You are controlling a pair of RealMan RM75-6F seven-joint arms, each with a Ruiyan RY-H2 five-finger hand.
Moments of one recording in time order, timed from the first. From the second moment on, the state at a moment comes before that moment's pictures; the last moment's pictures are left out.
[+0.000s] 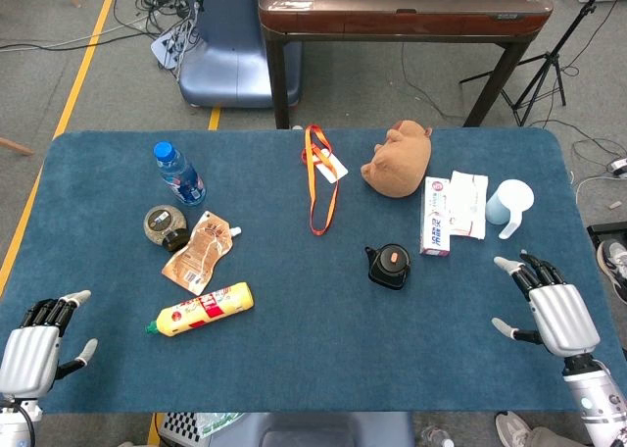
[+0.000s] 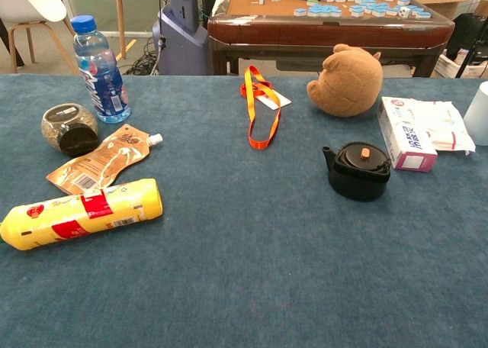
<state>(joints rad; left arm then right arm) -0.03 -1.23 -0.03 -1.61 1.56 1.57 0.11 0.15 -1.07 0.03 -1.68 -1.57 1.41 -0.02</state>
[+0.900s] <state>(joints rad) 0.00 -1.23 -0.02 -1.58 1.55 1.59 0.08 0.27 -1.07 0.07 -1.78 -1.55 1.27 -0.14</state>
